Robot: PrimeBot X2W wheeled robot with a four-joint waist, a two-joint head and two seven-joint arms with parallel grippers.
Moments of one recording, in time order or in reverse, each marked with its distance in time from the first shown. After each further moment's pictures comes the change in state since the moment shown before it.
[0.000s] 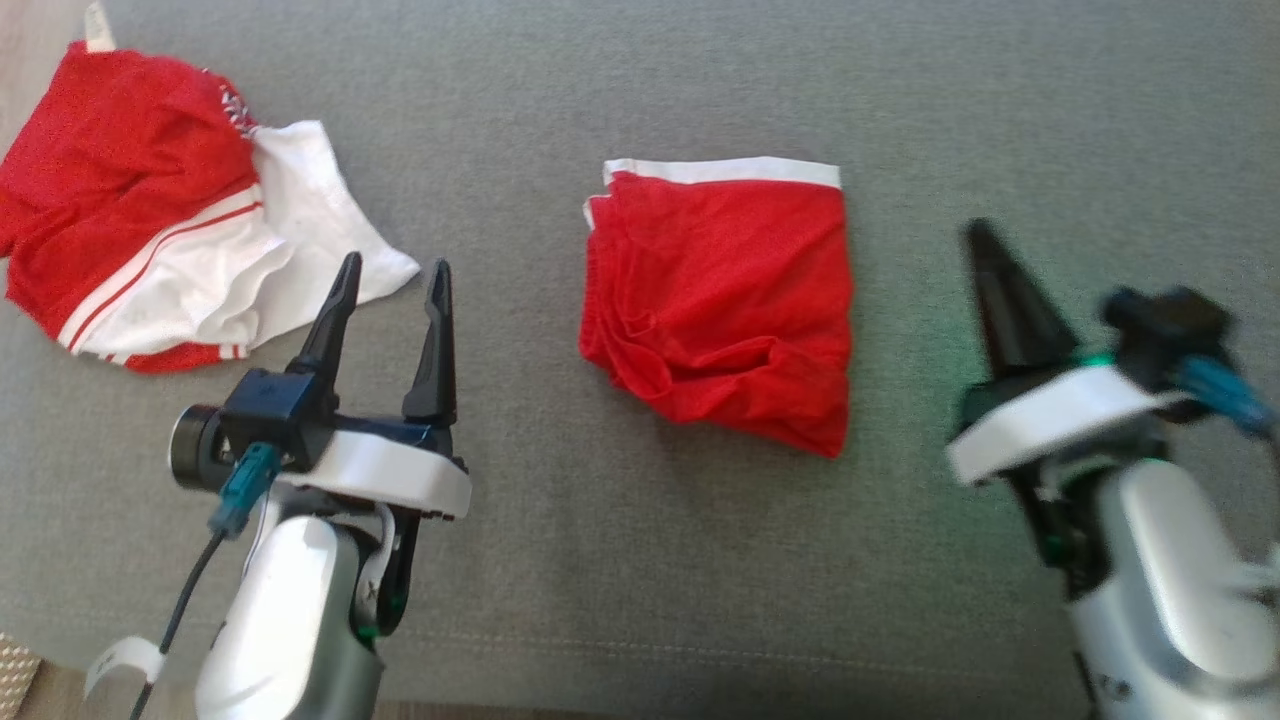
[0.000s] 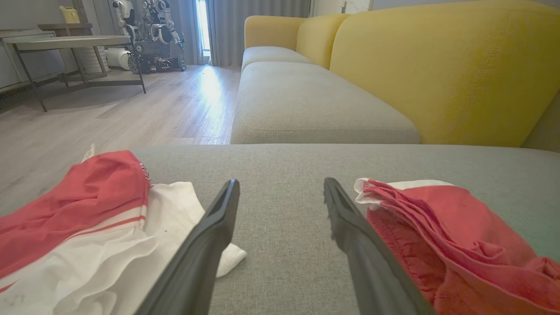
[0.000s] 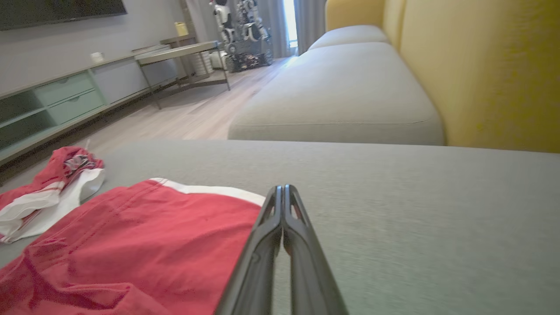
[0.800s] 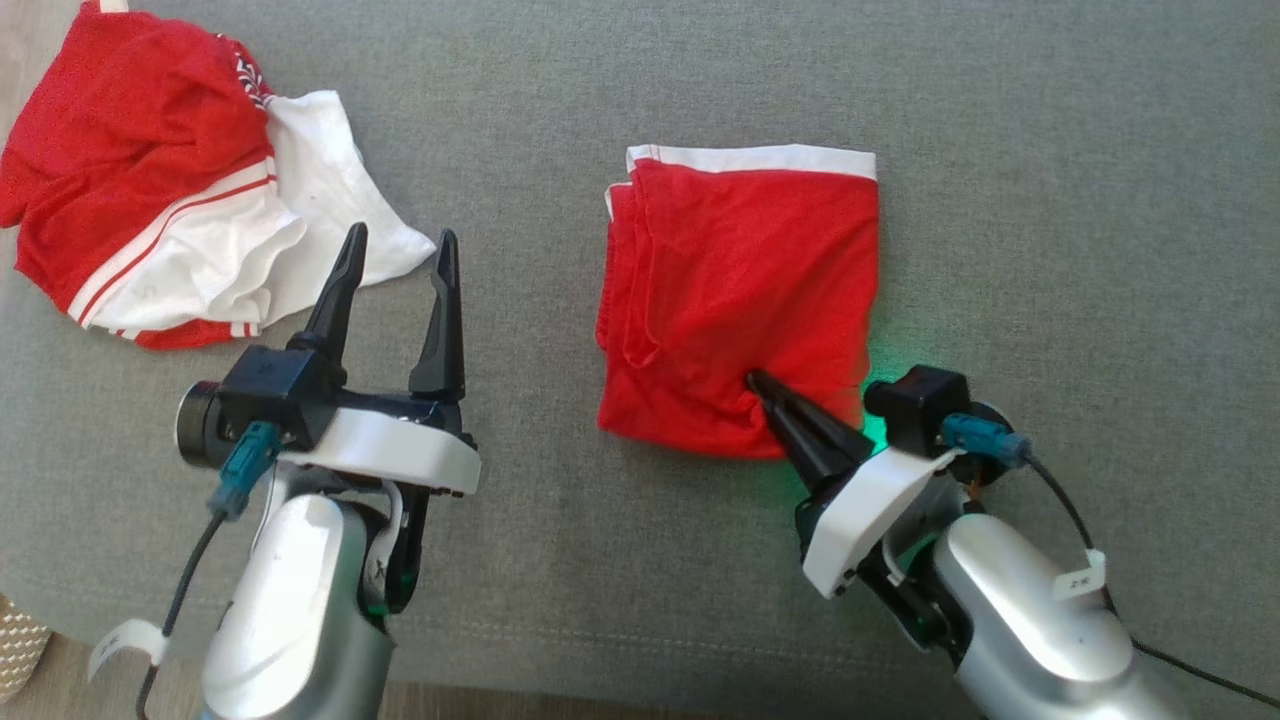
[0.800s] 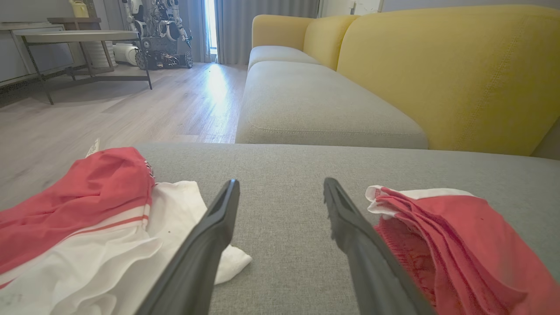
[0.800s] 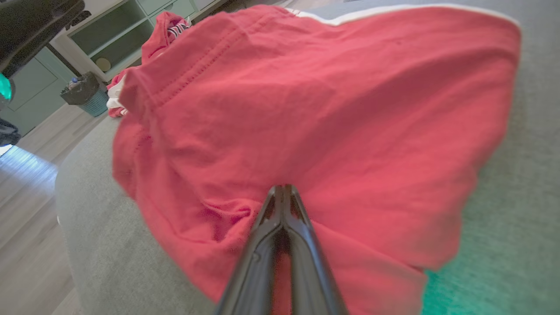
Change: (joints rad) left arm -0.036 -0.024 0.001 -0.005 -0.009 -0.001 0.000; right arm -0.107 -0.048 0.486 0.272 0.207 0.000 -0.032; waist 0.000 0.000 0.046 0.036
